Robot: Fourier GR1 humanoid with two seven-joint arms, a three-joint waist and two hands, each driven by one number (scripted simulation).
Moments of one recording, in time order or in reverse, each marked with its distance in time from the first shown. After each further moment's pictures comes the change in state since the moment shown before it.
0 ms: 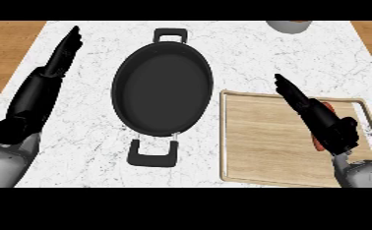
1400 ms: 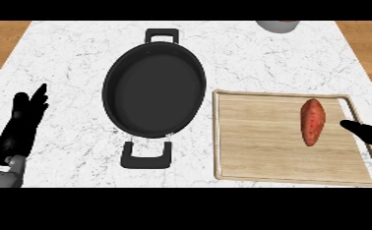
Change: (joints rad) left arm 0.232 -0.022 0.121 0.256 0.047 0.101 0.347; right arm 0.234 -0.232 -0.270 -0.238 0.330 -0.671 0.731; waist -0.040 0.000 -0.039
